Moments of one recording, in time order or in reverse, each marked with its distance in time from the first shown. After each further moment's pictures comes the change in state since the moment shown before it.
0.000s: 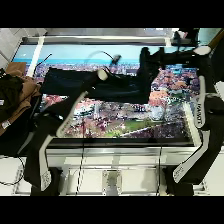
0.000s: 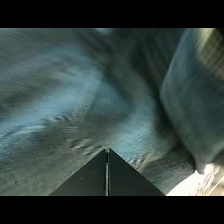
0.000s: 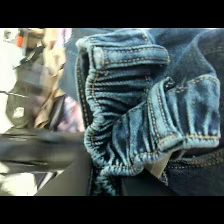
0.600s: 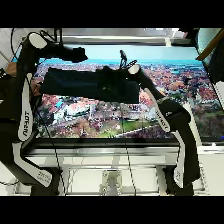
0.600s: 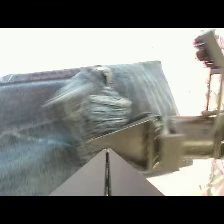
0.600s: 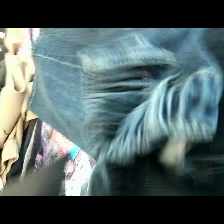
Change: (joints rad) left arm 0.351 0.300 -0.003 0.008 -0.328 0.032; right arm 0.480 -0.212 0.000 -0.131 -0.548 0.156
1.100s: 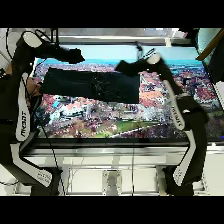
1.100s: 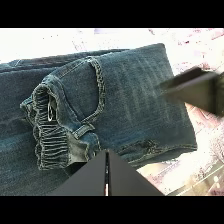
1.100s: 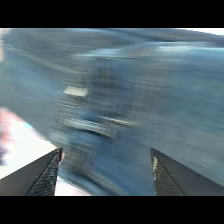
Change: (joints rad) left arm 0.028 0.015 -0.004 0.001 -0.057 0.025; right arm -0.250 0.131 0.000 -0.242 0.320 -0.065
